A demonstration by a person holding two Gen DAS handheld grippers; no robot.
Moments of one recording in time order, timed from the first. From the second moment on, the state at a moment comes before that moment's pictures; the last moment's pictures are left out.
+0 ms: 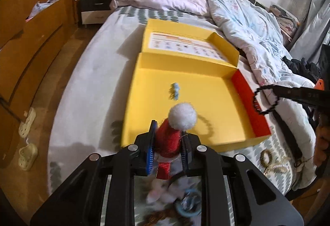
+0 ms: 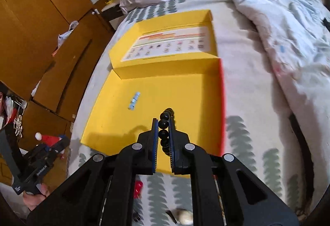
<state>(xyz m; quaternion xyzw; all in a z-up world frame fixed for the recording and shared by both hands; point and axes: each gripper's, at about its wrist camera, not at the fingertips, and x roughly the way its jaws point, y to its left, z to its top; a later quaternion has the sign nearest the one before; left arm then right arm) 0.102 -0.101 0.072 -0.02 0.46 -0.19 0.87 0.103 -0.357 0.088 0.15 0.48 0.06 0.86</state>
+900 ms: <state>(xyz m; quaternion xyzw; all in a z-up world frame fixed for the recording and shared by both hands) 0.247 -0.206 -0.014 -0.04 0.54 -0.23 0.81 0.230 -0.369 0.008 0.14 0.52 0.04 0.84</state>
